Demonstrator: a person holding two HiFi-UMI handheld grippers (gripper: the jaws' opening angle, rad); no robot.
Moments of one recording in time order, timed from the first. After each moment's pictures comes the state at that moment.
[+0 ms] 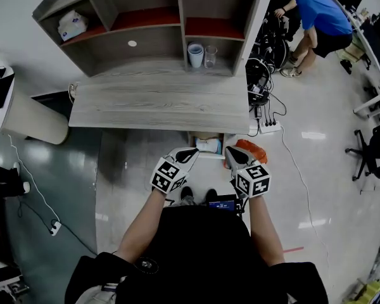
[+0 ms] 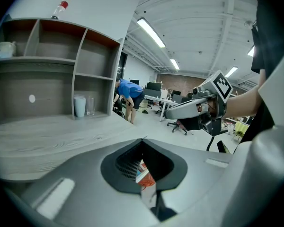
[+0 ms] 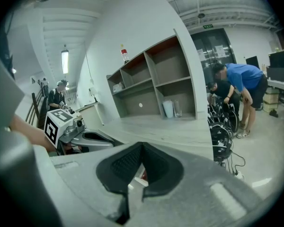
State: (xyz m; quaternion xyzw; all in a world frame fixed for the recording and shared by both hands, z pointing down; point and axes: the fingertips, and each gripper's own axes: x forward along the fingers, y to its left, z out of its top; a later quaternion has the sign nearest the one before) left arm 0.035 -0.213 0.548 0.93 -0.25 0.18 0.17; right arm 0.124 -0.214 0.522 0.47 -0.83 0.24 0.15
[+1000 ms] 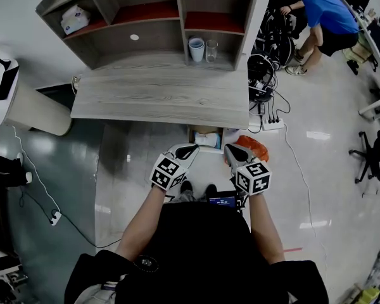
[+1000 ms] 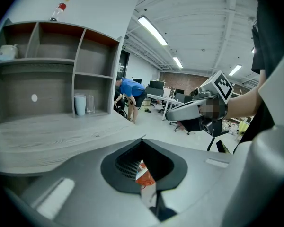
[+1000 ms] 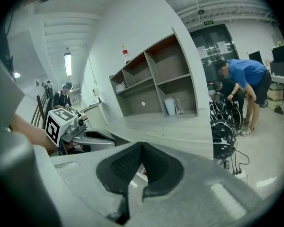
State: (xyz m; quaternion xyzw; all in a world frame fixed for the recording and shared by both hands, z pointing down) left arm 0.050 -0.199 0.549 0.93 -0.27 0.19 0.17; right arm 0.138 -0.200 0.528 0.45 -0.85 0.25 0.14
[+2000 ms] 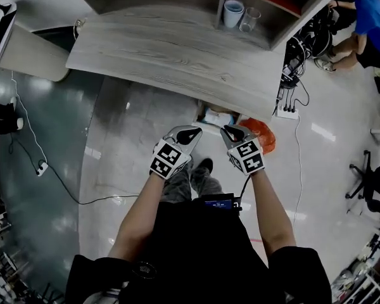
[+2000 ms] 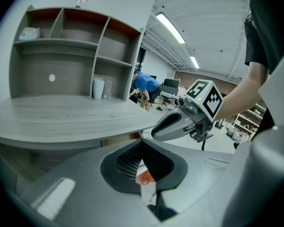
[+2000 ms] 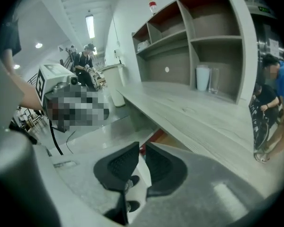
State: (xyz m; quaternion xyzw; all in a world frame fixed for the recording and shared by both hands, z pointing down) left arm 0.019 -0.226 0.627 0.89 -0.34 0.19 0.23; right arm 0.082 -0.247 0.671 0.28 -0.88 0.20 0.34
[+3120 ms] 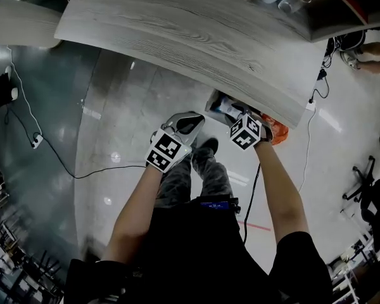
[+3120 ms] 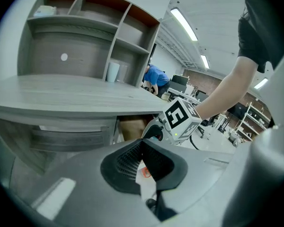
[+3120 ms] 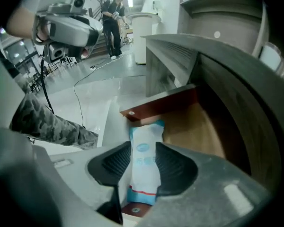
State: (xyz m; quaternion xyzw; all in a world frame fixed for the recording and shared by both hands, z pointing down) left arm -0.028 -0.250 0.716 0.86 -0.36 0.21 0.27; right arm 0.047 -0.272 0.847 0.09 -0.82 0.08 0.55
